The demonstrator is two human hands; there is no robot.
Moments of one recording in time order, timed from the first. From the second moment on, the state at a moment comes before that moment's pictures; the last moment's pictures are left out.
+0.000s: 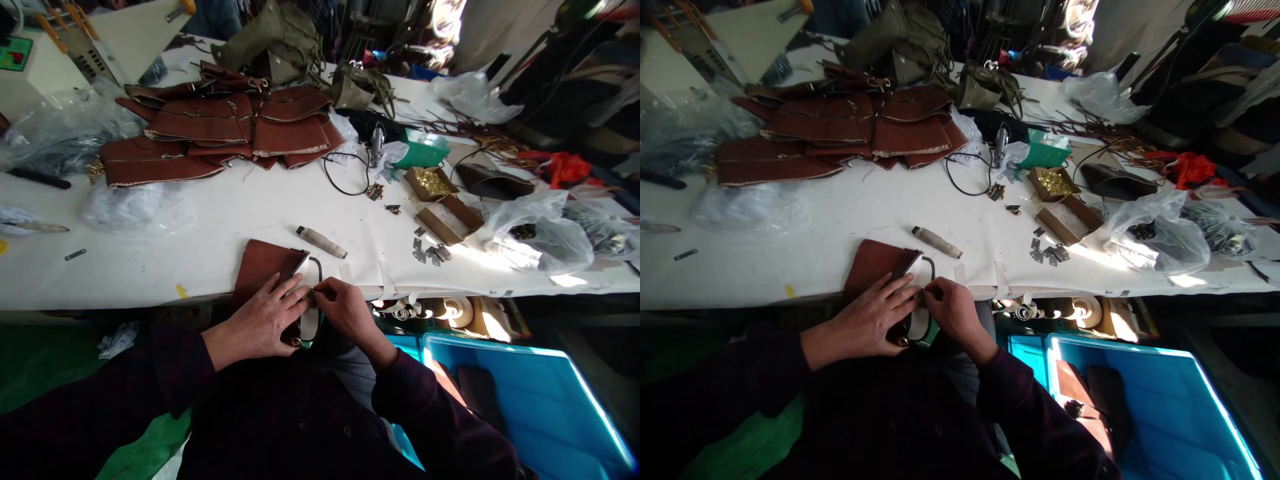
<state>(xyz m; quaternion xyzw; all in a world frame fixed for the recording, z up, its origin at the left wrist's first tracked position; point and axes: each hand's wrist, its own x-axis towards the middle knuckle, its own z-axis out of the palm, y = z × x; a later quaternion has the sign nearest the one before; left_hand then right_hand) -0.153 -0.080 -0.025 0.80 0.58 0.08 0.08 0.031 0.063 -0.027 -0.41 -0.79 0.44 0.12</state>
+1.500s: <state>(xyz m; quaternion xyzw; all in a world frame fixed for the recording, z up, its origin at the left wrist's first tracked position) -0.133 -0.079 -0.017 0.75 0.64 0.11 0.07 -0.025 0.059 -0.009 -0.30 -0.60 0.64 0.38</state>
